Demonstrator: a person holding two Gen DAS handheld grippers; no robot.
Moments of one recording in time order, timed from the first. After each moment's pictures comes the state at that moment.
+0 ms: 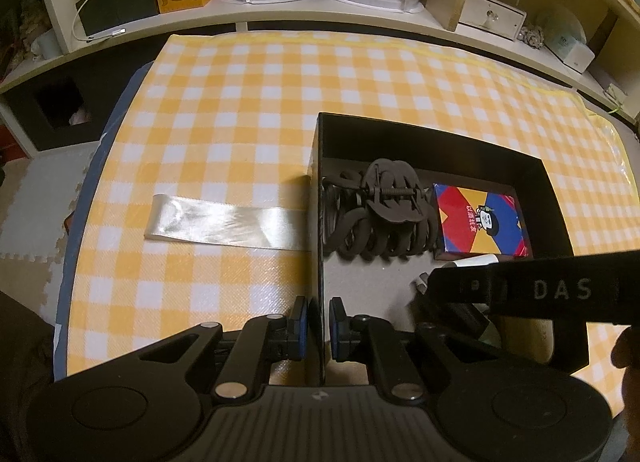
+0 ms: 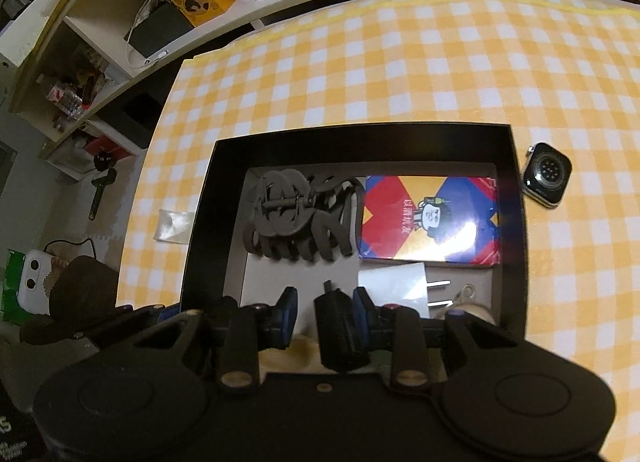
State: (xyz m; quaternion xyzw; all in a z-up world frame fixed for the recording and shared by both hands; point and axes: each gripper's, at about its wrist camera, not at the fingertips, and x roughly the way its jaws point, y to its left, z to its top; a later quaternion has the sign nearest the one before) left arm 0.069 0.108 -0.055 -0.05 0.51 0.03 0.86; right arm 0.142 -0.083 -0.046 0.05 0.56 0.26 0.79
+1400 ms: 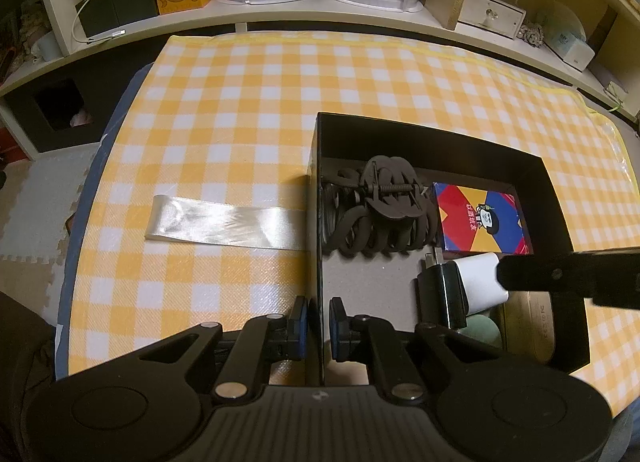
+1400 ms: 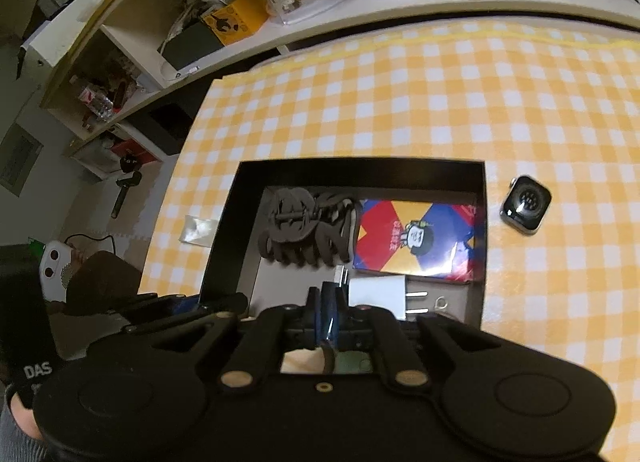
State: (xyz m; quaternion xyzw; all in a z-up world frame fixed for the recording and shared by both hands) left arm 0.069 0.106 -0.054 -0.05 0.51 0.03 0.86; right arm 0.137 -0.108 -0.017 0.05 0.52 0.30 0.80
